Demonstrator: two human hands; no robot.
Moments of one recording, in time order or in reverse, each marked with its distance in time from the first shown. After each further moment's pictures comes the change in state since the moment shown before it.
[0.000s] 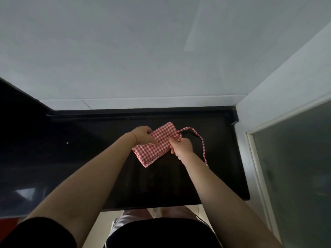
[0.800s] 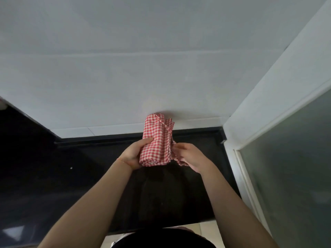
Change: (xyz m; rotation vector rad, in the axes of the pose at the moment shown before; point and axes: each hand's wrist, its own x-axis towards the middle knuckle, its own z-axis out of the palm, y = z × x) left_hand -0.054 0.015 -0.010 -1.506 -0.244 0.128; right_hand -0.068 -0.040 -0.073 0.063 -0.278 -0.384
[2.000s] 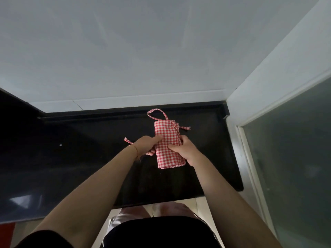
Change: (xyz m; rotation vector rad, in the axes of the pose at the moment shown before) left_hand 0.052 -0.062 -0.014 0.921 0.206 -0.148; right_hand 0.029 0.079 0.020 -0.052 0.132 0.342
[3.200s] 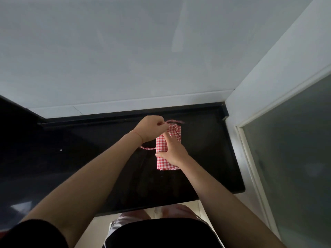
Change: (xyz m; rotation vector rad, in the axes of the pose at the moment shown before) left_hand -0.032 0.066 -0.015 0.561 0.241 0.538; right_hand -0.006 -0.009 0.033 -0.598 0.080 -0.463
